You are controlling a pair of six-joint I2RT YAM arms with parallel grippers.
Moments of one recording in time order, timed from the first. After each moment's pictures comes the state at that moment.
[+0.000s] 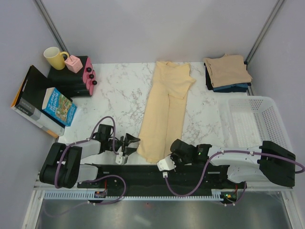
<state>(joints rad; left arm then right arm) -0.19 1.30 0.24 -0.05 1.21 1.96 1.19 1.22 0.50 -0.26 -0.05 -0.88</state>
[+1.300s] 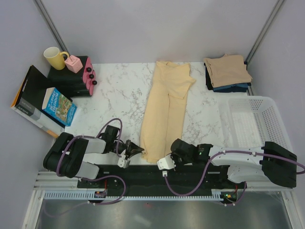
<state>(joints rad) -0.33 1.43 0.25 0.02 1.23 1.96 1.19 1.20 0.51 -0.27 -0.04 -0.86</state>
